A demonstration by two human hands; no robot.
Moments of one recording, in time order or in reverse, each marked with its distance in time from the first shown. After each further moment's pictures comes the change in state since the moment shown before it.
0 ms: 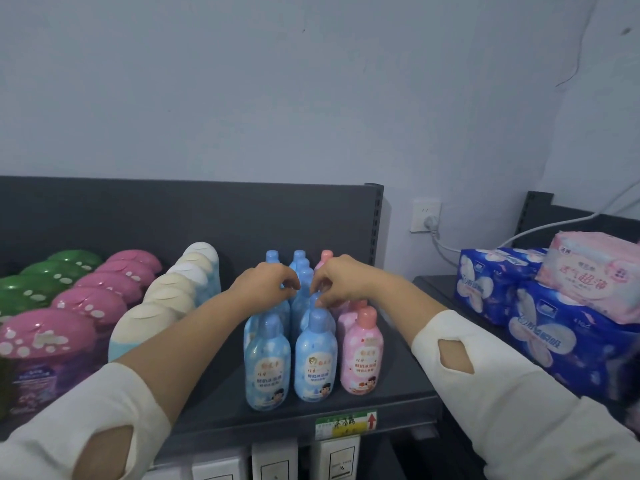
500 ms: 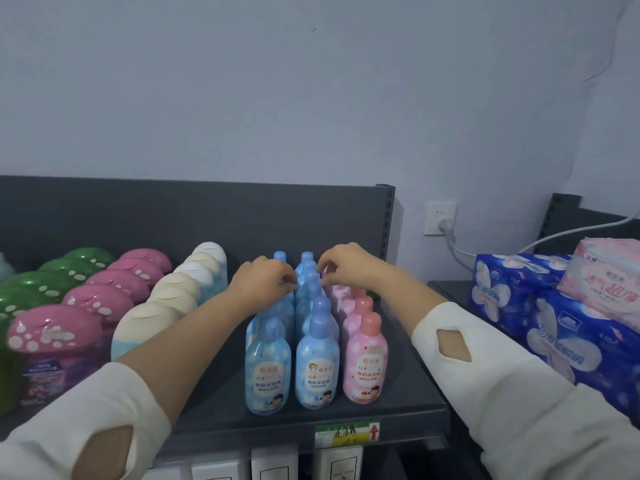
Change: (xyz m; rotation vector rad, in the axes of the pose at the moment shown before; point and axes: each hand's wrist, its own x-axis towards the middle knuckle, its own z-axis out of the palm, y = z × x) left_hand 0.001 0.003 -0.004 0.164 0.093 -0.079; right_hand 0.021 0.011 -0.013 -0.095 0.165 -0.039
